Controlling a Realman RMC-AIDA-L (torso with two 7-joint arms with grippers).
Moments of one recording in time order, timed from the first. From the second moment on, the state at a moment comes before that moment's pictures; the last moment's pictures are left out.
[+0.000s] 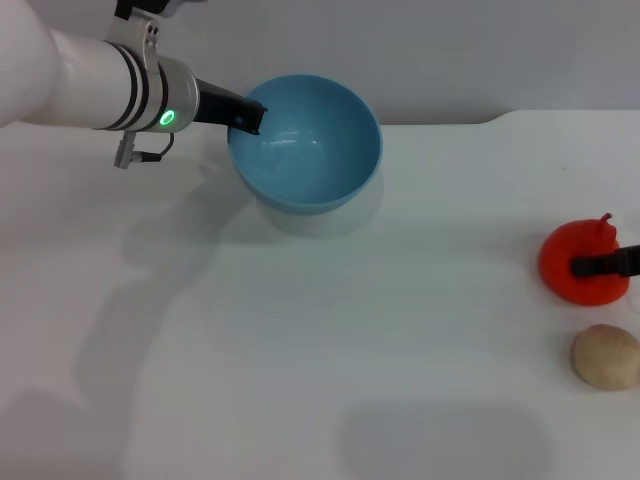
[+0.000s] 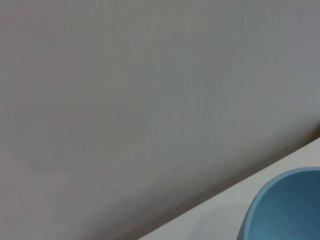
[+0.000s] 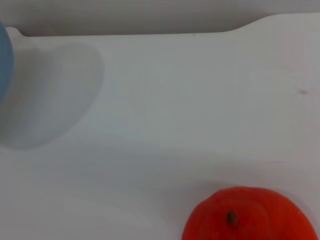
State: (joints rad) left arm -0.76 -2.06 1.47 0.92 2.51 0.72 -2.69; right arm 0.57 2.07 -0.61 -0.88 -2.59 -1.30 2.18
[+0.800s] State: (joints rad) left arm -0.76 -2.06 1.47 0.92 2.51 0.74 -2.68; right arm 0.54 2.06 -0.62 -1.01 -2.36 -1.39 2.06
